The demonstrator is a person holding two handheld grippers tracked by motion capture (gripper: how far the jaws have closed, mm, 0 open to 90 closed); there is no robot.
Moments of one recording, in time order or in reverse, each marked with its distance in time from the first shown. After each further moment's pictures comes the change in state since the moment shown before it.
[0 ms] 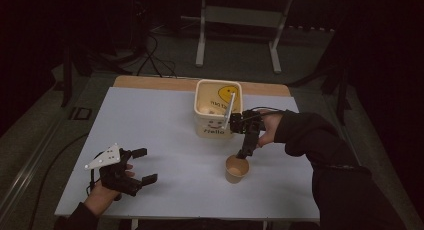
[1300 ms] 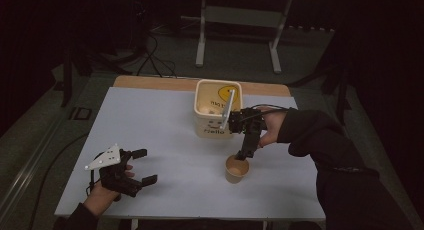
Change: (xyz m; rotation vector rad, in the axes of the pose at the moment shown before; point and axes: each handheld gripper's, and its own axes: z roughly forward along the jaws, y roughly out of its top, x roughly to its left) left arm -0.001 0.000 -0.001 0.009 -0.002 0.003; right arm 0.024 0.010 -0.027 -0.028 -0.005 -0.044
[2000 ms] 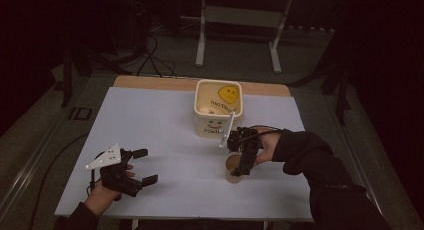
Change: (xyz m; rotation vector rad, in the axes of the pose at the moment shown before) left arm 0.000 0.001 0.002 0.003 -0.007 0.009; right arm 0.012 -0.016 0.057 -0.073 0.021 -0.014
